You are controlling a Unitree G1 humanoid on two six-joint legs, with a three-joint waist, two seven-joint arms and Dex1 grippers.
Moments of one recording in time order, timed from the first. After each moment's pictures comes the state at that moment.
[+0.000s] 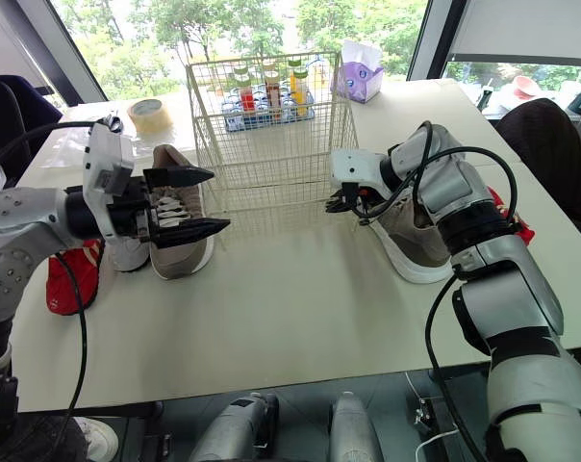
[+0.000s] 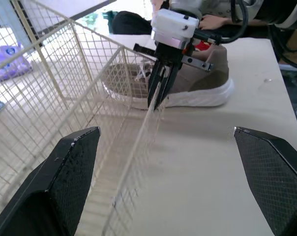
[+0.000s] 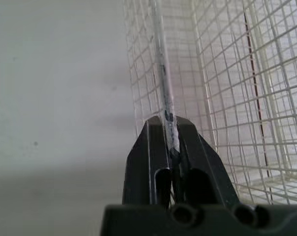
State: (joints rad) left arm -0.57 0.85 0.14 -0.39 -0.76 0.72 -0.90; right arm -1.14 -0.65 0.41 0.53 -0.07 0.16 1.41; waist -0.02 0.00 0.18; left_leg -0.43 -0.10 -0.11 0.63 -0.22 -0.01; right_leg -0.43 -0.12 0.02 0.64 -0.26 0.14
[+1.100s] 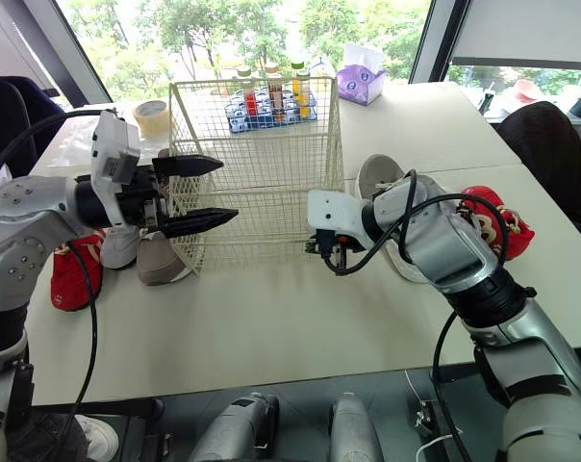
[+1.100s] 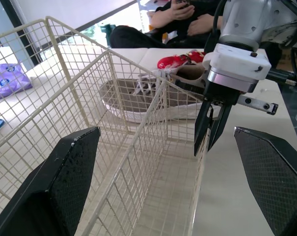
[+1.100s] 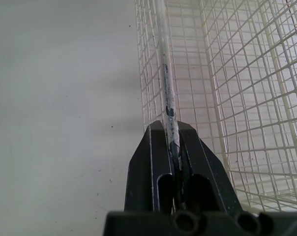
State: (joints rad) left arm -0.62 0.80 0.10 -0.35 -0.73 0.70 -0.92; right arm -0.84 -0.73 0.40 -0.24 0.00 0.76 1.25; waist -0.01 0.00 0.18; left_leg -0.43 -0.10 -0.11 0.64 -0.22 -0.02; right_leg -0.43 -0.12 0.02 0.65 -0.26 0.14
